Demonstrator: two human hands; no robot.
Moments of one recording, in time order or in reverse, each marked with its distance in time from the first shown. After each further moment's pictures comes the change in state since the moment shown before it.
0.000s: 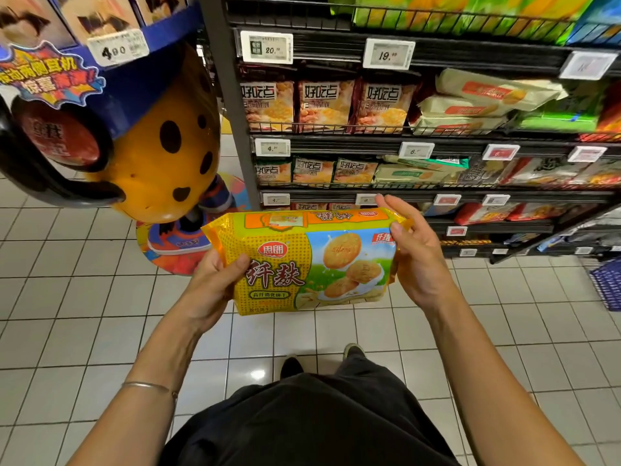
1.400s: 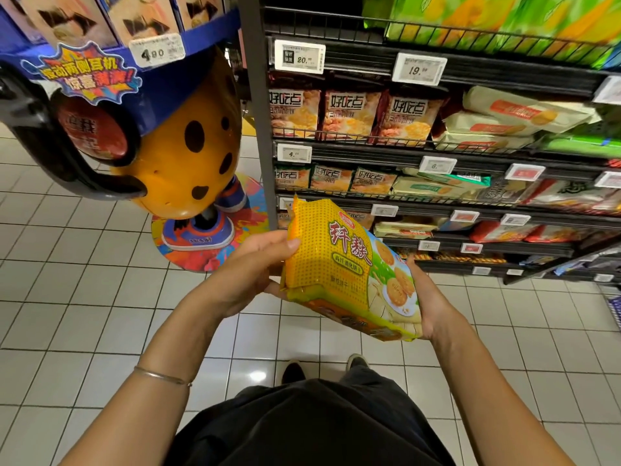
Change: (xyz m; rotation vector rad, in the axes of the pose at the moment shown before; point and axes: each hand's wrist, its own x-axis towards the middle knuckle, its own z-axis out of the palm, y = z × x) left_hand 0.002 0.048 0.035 0.227 -0.182 -0.131; right_hand 0.008 0.050 -0.036 0.120 0.239 0.904
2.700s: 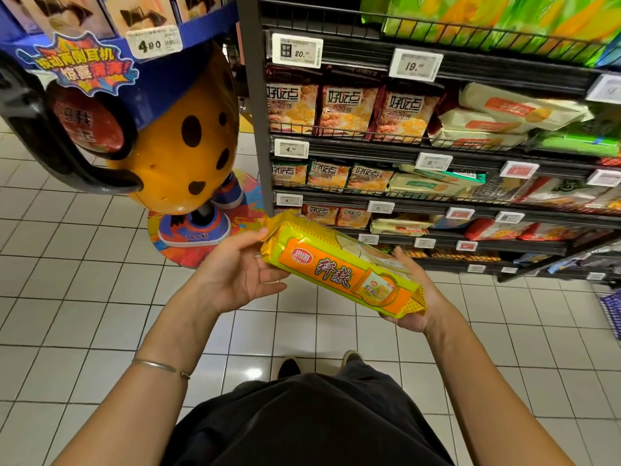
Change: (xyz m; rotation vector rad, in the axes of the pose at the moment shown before) left_hand 0.009 -0.020 -0.013 -0.444 0.142 -0.318; right_hand -0.010 0.004 0.002 -0.022 -0.058 -0.052
